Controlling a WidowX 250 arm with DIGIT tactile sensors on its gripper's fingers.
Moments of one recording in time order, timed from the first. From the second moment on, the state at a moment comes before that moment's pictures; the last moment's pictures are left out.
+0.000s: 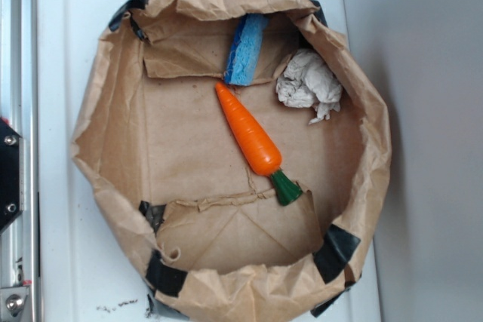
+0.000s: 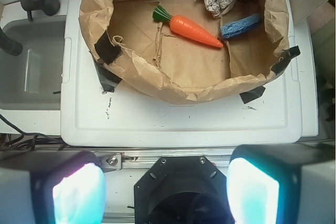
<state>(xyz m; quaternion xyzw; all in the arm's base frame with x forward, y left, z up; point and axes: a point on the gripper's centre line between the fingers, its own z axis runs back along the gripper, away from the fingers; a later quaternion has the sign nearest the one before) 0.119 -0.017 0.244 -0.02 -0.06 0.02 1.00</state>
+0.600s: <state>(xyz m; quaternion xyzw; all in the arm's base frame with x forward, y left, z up) 0.110 -0.009 0.239 -0.02 -0.03 -0.01 1.00</state>
